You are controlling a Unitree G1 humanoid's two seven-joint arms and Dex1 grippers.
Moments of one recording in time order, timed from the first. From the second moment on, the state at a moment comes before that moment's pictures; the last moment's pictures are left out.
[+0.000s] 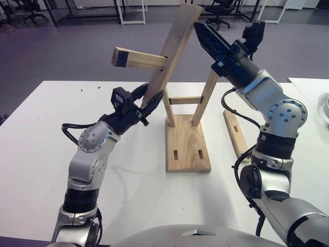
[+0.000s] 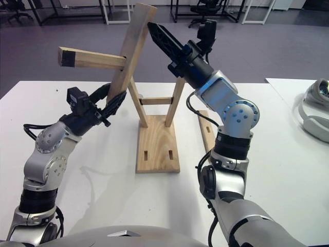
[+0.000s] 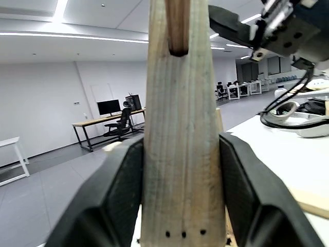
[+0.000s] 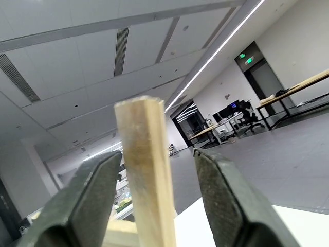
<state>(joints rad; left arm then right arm) -0.22 0.35 -0.02 -0.39 -0.38 0.21 -0.56 -0.78 -0.15 -0.30 -0.10 1.22 0.89 0.25</state>
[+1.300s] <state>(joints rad) -0.02 0.40 -0.10 -0.31 -0.18 0.16 -0.53 0.09 -0.33 -0.37 -0.64 1.11 0.65 -0.14</state>
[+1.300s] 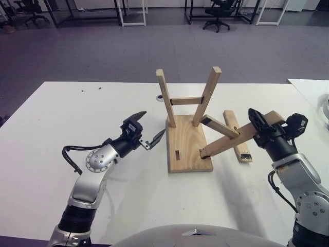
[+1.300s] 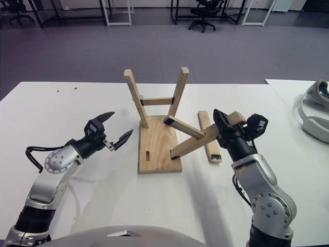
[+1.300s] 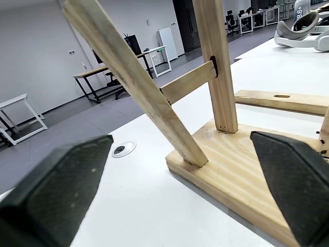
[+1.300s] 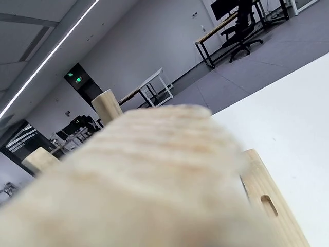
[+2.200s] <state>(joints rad) -0.06 0.36 -0.07 -0.27 -0.11 0.14 -0.46 -0.41 -0.50 -0.43 -0.66 1.11 0.63 -0.09</state>
